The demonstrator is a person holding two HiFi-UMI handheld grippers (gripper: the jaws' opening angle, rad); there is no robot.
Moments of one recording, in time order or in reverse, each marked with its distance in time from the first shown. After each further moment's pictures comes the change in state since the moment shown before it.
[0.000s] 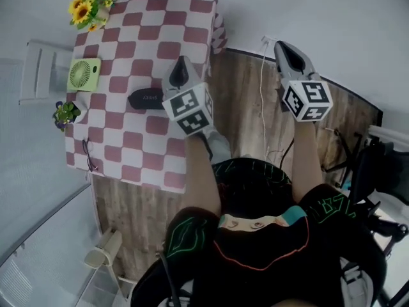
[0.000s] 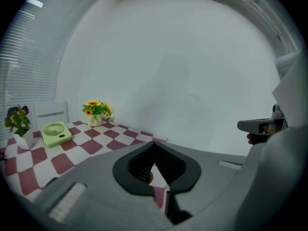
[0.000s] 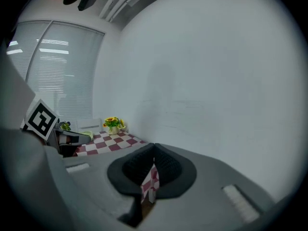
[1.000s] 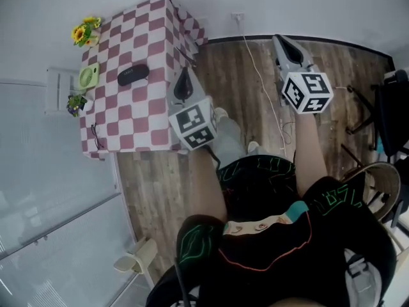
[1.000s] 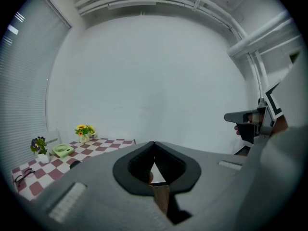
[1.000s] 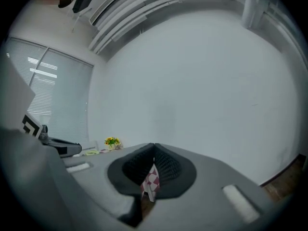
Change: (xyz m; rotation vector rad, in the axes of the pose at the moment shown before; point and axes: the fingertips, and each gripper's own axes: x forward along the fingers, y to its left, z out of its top) left arm -0.261 -0.170 -0.055 0.282 -0.121 -0.169; right arm -0.322 -0.027 -0.060 0.195 -0.224 -0.175
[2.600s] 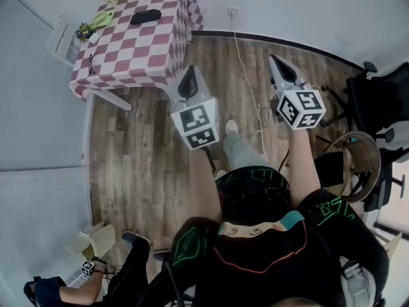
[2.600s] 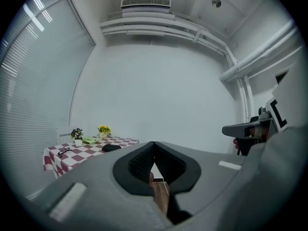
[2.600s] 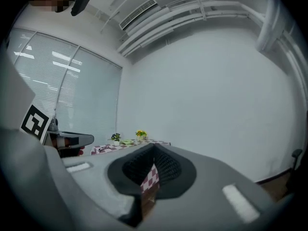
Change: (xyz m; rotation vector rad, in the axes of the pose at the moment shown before) left arm -0.350 -0.011 -0.043 -0.097 -0.140 0.003; right arm -0.311 0.191 -0.018 -0.124 0.028 0.114
